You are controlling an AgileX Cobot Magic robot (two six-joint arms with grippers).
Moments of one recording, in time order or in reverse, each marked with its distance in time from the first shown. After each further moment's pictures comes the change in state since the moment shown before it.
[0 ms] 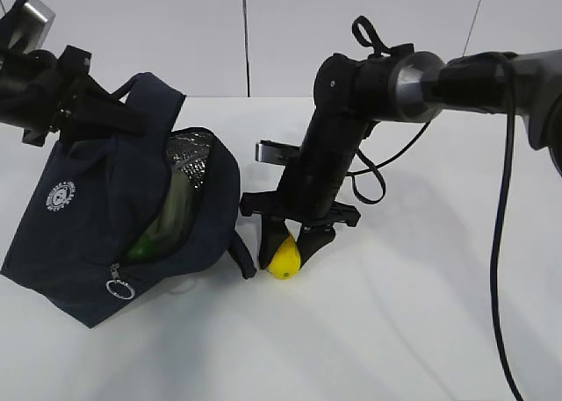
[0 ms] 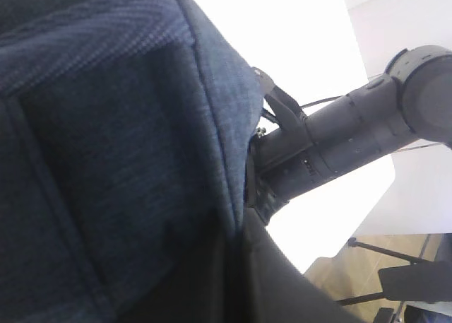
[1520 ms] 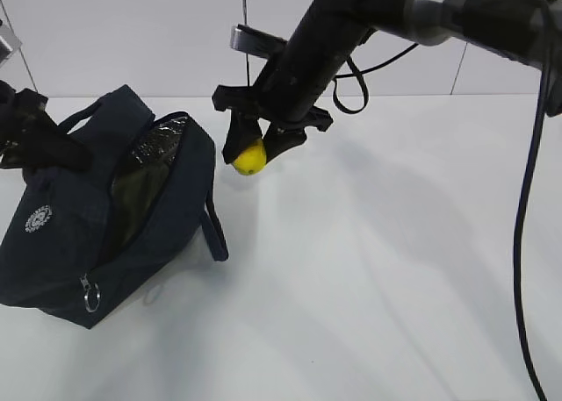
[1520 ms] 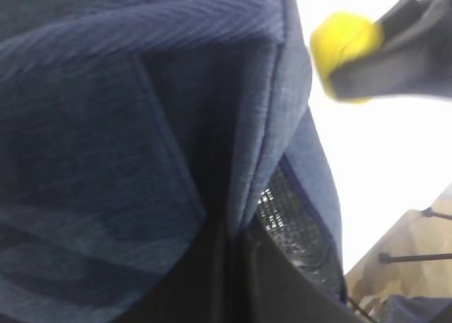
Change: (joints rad) left arm 0.108 0.000 0.000 0.258 0.025 0.000; right arm -0.006 -0.026 -0.321 0.048 0.040 -0.084
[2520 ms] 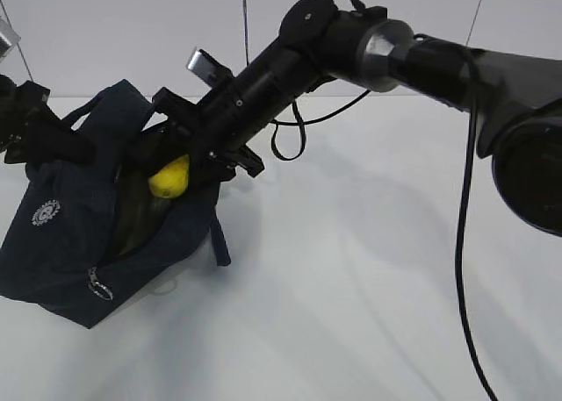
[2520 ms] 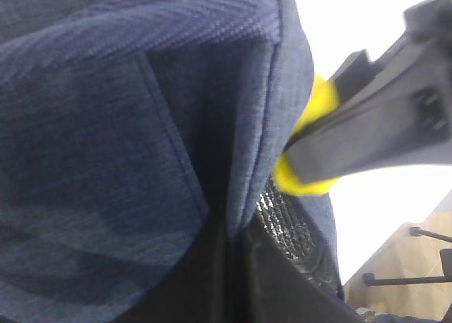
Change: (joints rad) left arm 0.000 0.000 0.000 -0.036 -0.018 0.000; right arm 0.045 0.131 -0.078 0.408 0.000 0.040
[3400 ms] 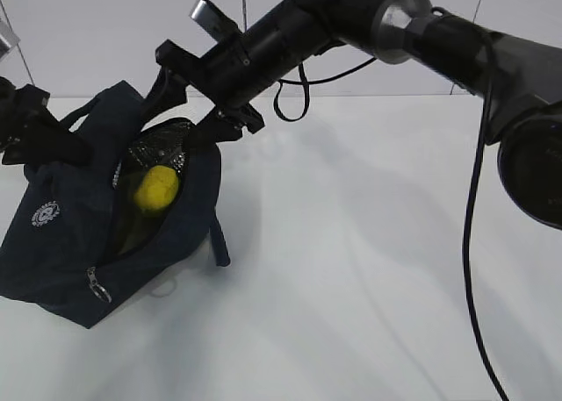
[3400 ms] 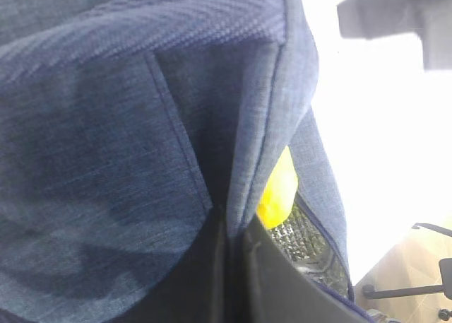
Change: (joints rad) left arm 0.000 0.000 0.000 0.019 -0.017 0.000; right arm -0.024 0.009 -0.141 0.002 0.000 -0.040
